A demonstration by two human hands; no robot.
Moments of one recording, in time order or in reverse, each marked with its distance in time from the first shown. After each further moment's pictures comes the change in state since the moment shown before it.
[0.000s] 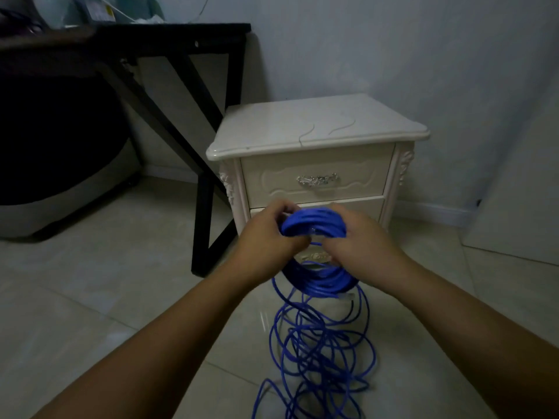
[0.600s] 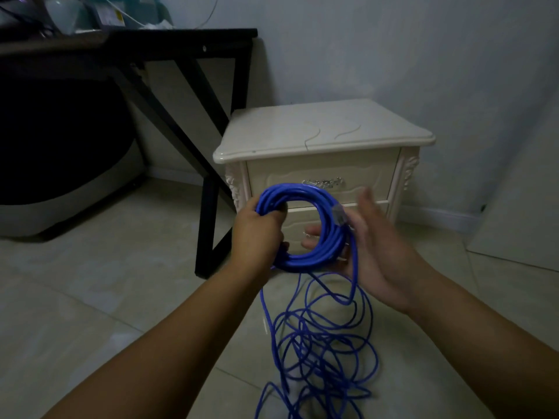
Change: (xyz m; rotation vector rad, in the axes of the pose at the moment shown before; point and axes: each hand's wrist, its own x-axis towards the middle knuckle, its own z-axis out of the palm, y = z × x) left_hand 0.007 0.006 0.000 -0.596 0.355 -0.234; right_hand -0.007 0.007 0.004 0.933 -0.193 0.198
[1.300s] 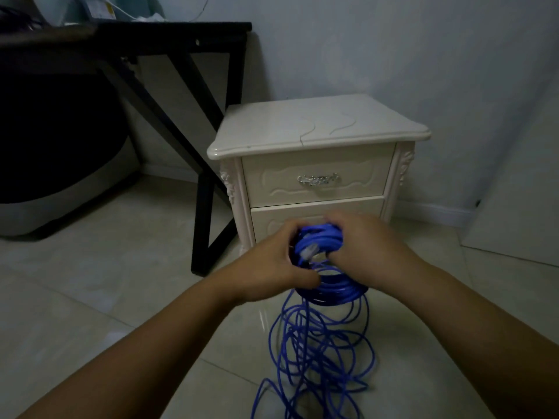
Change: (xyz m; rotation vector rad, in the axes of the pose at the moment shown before) left_hand -0.019 -0.001 -0.019 0.567 -0.716 0.089; right_hand -0.001 -0.016 0.004 -1.481 0.201 -0.204
